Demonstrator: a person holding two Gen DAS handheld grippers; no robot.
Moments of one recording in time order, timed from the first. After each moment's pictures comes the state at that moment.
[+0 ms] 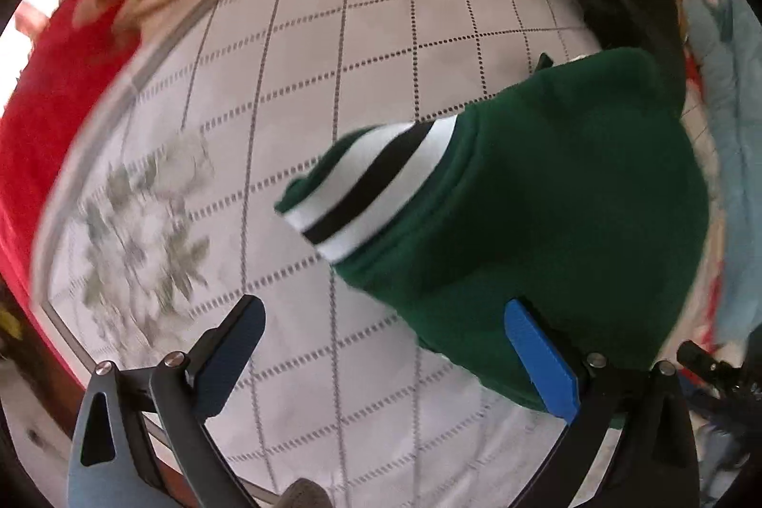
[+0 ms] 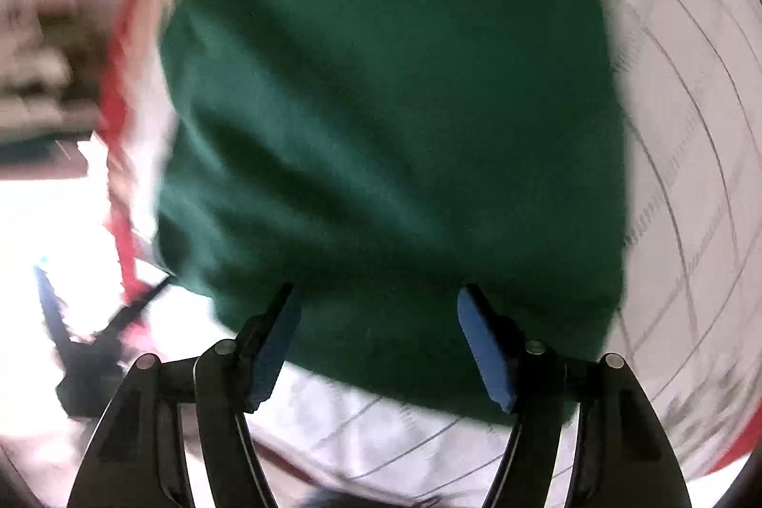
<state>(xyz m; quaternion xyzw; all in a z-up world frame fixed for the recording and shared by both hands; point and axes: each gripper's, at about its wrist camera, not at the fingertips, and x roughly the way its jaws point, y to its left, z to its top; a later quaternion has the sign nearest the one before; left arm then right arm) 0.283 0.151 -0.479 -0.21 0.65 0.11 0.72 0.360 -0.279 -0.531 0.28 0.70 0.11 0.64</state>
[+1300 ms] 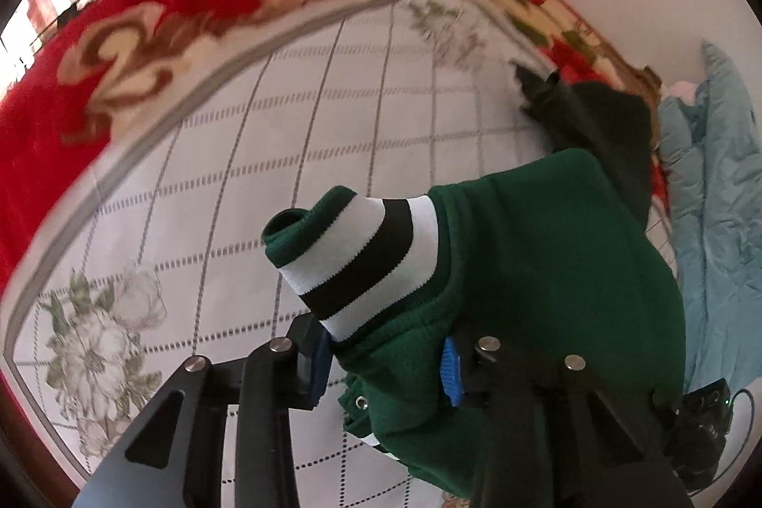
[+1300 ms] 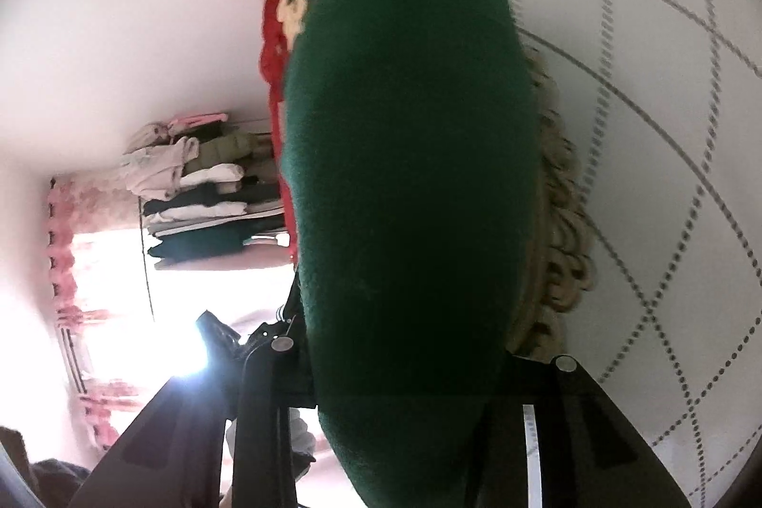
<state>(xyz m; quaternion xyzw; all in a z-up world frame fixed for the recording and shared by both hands) 0.336 0.165 -0.449 -0.26 0.52 0.12 0.80 0.403 -0.372 -0.571 0.50 0.56 0.26 0.60</state>
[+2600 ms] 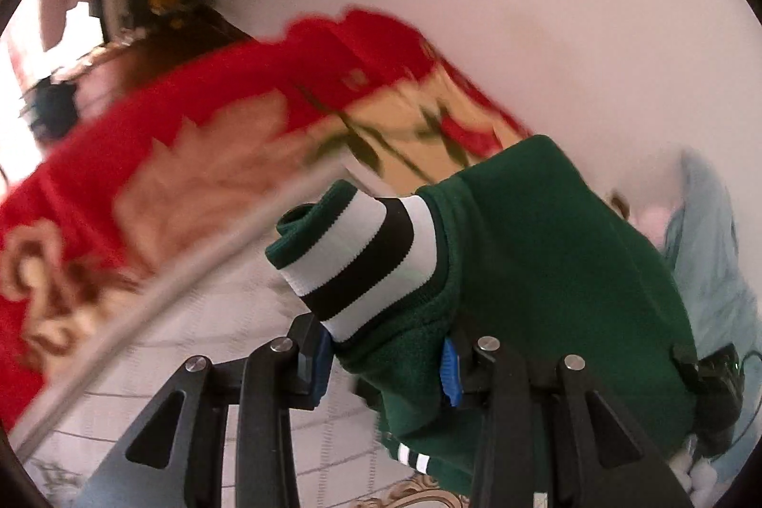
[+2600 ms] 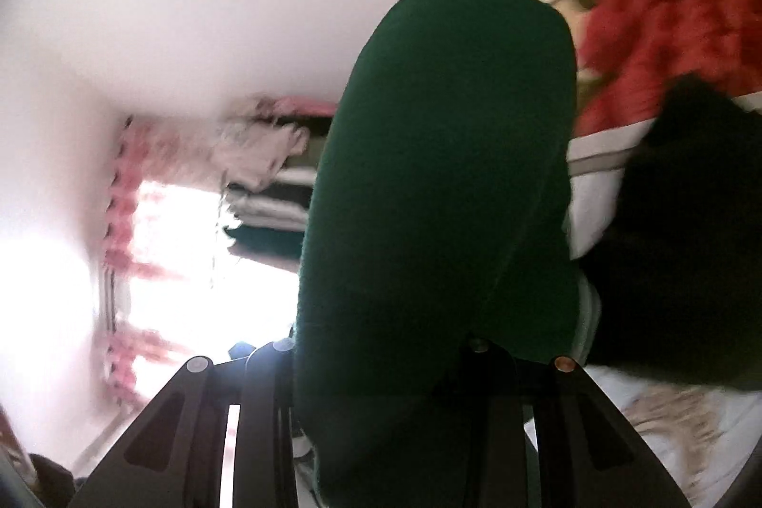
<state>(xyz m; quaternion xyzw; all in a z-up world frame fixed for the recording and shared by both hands) 0.571 0.166 -0.371 -0.27 0.41 0.12 0.86 0.753 -0.317 -0.415 0.47 0.49 0.37 0.63</state>
